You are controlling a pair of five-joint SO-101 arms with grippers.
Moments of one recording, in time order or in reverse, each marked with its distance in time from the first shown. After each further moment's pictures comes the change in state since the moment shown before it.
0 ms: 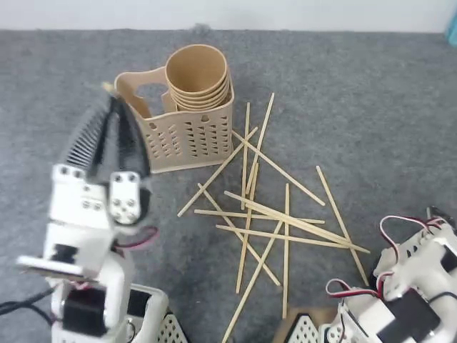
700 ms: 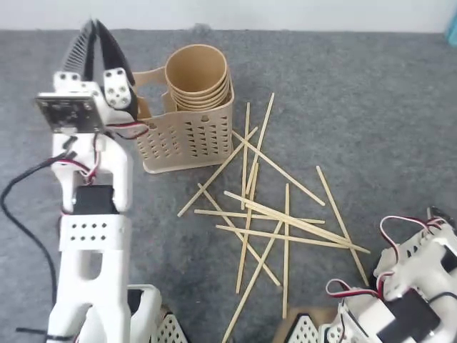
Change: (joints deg) left arm -12.0 44.6 -11.3 -20.0 2.9; right arm 0.0 0.0 0.0 0.0 0.0
